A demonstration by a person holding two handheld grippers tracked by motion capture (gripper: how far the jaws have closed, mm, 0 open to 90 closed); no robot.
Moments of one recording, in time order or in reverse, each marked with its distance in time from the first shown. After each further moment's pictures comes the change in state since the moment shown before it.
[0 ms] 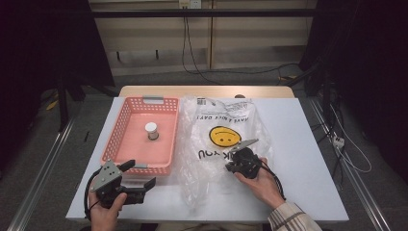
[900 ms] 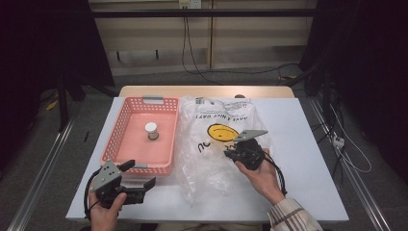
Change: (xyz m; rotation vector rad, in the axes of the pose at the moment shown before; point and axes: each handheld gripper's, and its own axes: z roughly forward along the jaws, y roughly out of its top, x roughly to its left) left arm 0.000 0.000 0.000 -0.002 -0.001 -0.003; right arm -0.001 0.025 -0.033 -0.206 -0.002 0.003
